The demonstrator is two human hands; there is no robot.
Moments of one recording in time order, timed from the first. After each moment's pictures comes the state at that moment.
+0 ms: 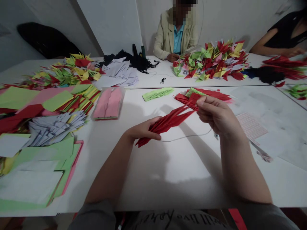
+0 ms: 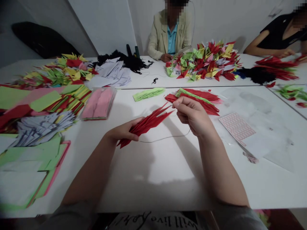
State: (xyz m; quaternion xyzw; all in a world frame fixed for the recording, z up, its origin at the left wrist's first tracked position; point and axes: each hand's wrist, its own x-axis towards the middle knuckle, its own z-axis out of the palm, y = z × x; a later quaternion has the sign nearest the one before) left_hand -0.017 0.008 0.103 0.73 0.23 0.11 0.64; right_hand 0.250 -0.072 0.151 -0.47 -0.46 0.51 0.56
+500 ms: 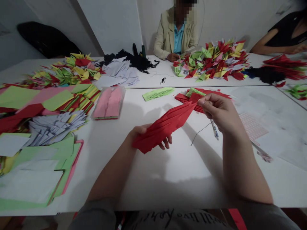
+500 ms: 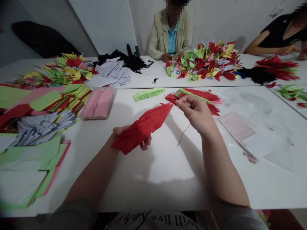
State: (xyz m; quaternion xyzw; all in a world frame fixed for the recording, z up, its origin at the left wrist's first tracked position) left_hand -0.020 -0.002 0.079 0.51 0.15 0.06 0.85; right_hand 0.262 -0.070 0.146 -0.53 -0.54 0.35 0.55
